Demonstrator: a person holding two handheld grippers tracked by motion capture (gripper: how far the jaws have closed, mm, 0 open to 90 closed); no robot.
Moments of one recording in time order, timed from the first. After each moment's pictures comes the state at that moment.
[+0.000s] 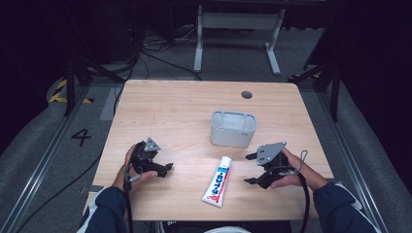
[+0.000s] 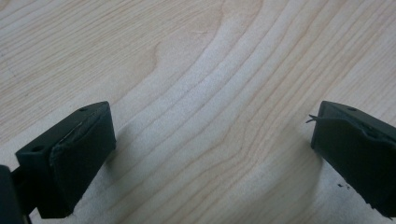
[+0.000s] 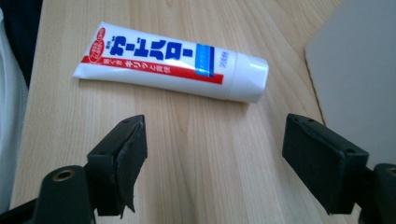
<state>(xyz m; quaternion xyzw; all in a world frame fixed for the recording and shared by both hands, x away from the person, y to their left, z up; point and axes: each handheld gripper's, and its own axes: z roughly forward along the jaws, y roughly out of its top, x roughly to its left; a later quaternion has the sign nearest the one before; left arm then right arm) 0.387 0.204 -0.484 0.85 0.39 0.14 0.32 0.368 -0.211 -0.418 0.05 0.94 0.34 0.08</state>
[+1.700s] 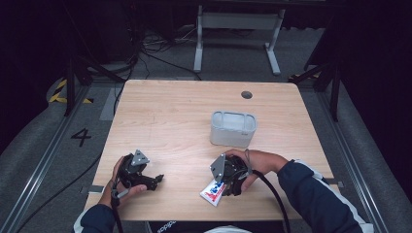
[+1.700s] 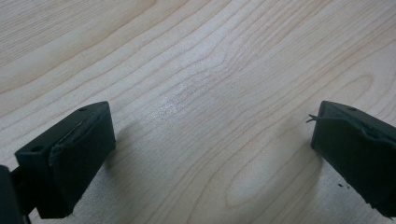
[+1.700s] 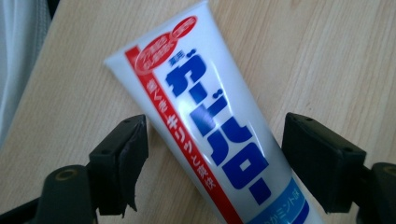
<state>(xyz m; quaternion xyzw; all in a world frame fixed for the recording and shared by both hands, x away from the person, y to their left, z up) 0.344 0.228 -0.484 0.84 0.40 0.15 0.32 0.373 -0.095 -0.442 -0.18 0.97 0.17 0.00</state>
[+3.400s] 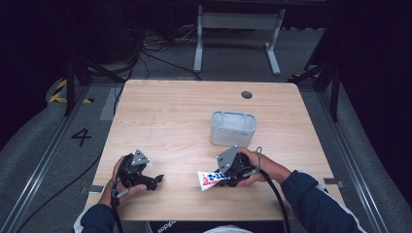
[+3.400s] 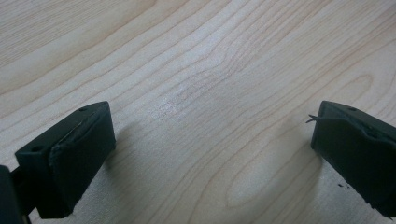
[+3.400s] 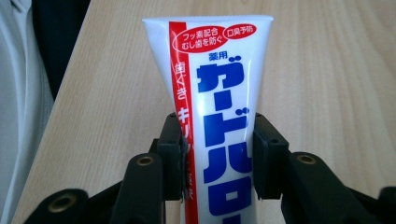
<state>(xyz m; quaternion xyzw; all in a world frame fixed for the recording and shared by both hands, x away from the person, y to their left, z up) 0.345 0.229 -0.483 0.85 0.40 0.15 0.32 0.375 -0.114 -0.430 -0.08 0.95 0.29 0.01</state>
